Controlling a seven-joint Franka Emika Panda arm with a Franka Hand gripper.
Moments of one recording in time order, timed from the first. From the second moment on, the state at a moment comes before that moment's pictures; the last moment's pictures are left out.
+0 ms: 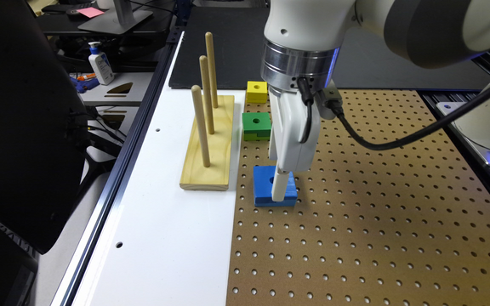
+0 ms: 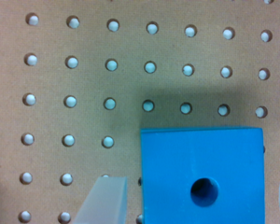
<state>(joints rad) 0.16 0.30 0.14 -2.34 0.02 2.69 1.06</state>
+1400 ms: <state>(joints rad) 0.16 0.39 0.14 -2.32 0.01 2.74 1.06</state>
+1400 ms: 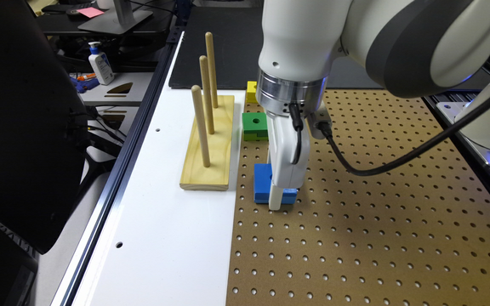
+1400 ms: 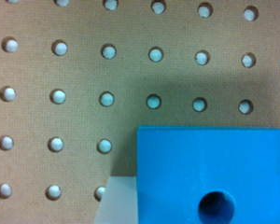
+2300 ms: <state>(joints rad) 0.16 0.20 0.14 -2.32 0.01 2.55 1.06</state>
